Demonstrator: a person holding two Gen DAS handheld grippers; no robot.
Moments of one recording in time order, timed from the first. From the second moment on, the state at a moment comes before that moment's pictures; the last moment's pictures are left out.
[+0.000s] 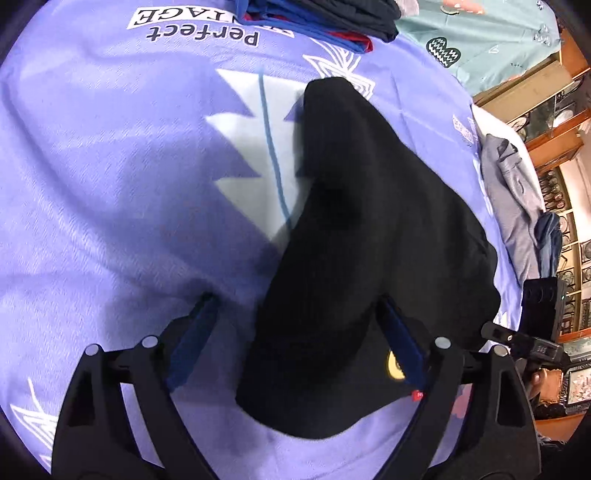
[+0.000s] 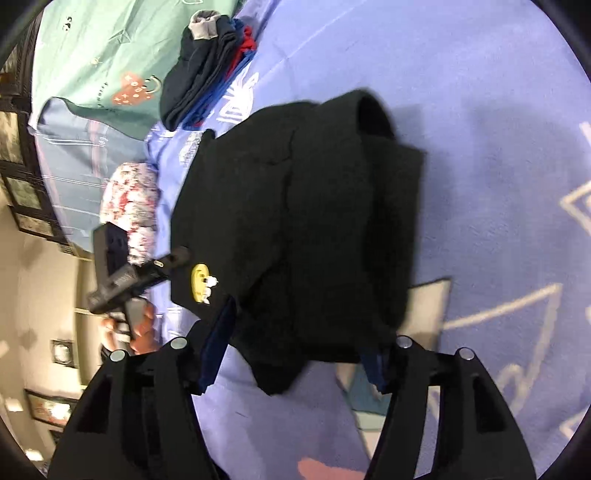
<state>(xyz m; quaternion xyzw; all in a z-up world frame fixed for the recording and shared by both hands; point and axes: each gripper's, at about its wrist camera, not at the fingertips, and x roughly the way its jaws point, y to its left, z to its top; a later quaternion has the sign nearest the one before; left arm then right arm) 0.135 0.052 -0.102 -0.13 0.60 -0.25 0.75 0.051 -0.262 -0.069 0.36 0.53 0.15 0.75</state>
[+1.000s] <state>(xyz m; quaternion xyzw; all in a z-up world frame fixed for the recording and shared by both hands) 0.131 0.034 -0.073 -0.14 0.56 -0.31 0.76 0.087 -0.231 -0.047 0.34 0.48 0.20 0.78</state>
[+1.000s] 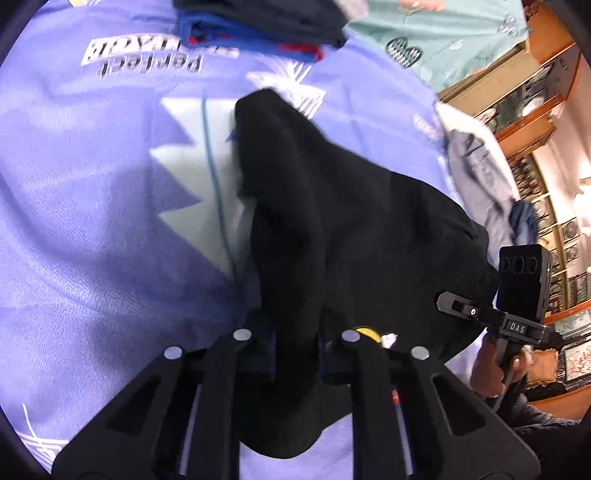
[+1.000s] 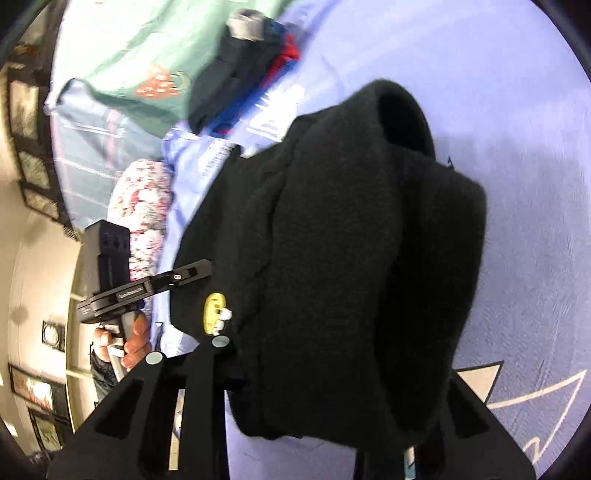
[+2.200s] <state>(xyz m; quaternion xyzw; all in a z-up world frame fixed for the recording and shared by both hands) 0.349 0.061 0.011 -0.20 0.42 -0.08 0.88 0.391 -0.232 0.047 0.11 0.38 0.11 0.91</state>
